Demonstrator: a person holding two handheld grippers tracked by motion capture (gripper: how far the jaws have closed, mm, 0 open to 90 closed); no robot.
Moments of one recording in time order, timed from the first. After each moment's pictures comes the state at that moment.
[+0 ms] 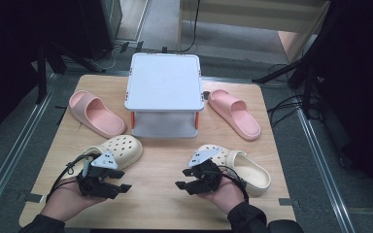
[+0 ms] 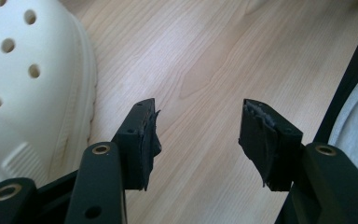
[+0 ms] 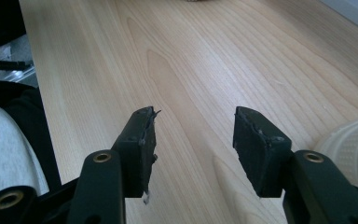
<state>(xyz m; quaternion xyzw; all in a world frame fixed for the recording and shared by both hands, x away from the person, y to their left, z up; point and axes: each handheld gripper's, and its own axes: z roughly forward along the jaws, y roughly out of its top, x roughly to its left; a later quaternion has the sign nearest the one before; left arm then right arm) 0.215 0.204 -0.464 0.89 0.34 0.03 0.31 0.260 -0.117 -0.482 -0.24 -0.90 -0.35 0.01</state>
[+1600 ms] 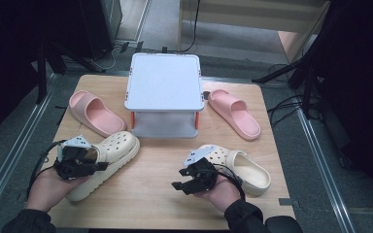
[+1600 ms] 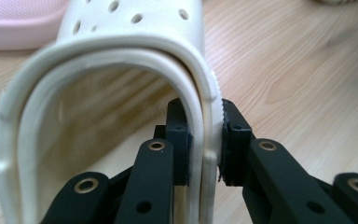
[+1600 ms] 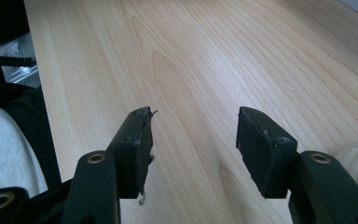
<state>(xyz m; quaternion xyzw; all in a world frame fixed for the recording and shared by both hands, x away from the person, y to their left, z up) 0.246 0.267 -0.471 0.82 0.46 0.05 0.33 0.265 -0.107 -0.486 -0.23 -0.91 -0.35 0.02</state>
